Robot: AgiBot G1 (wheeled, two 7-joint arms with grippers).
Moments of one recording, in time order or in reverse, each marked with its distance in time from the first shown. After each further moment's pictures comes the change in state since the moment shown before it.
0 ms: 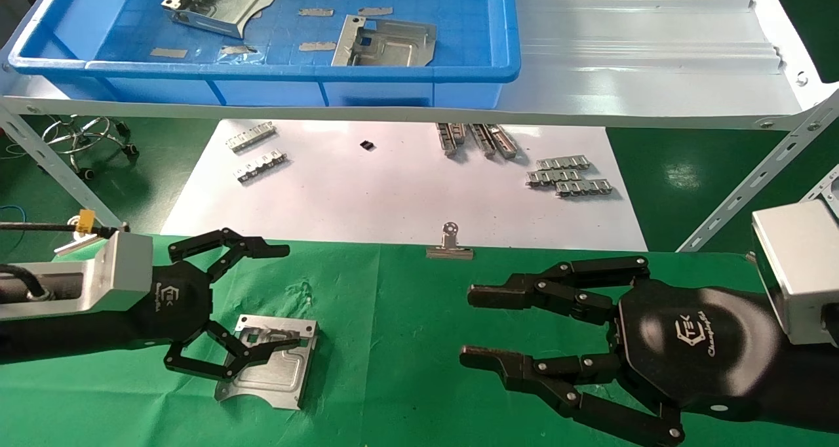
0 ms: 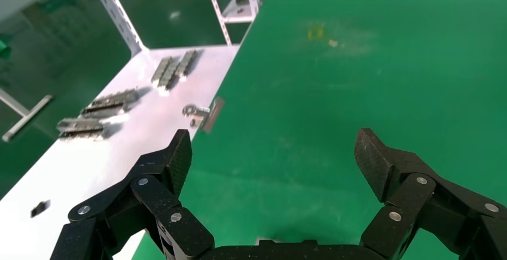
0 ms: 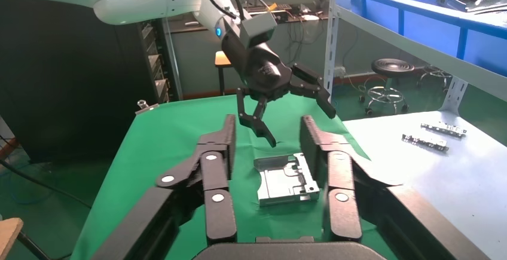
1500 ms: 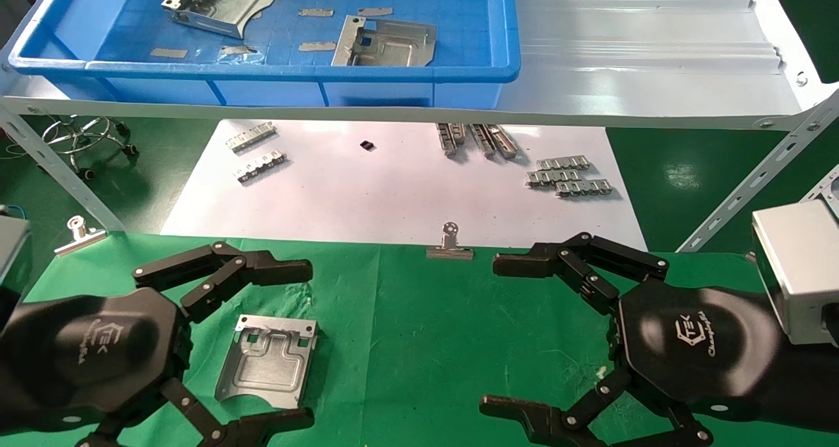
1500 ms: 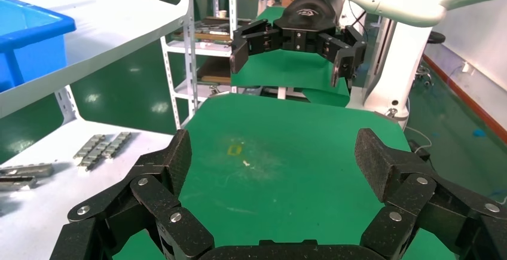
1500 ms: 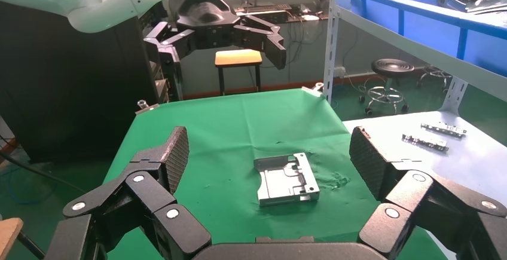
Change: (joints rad) left arm 0.326 -0.125 -0.342 -0.609 -0.209 -0.055 -0.566; right arm 0.000 0.000 0.000 0.000 0.000 0.000 0.000
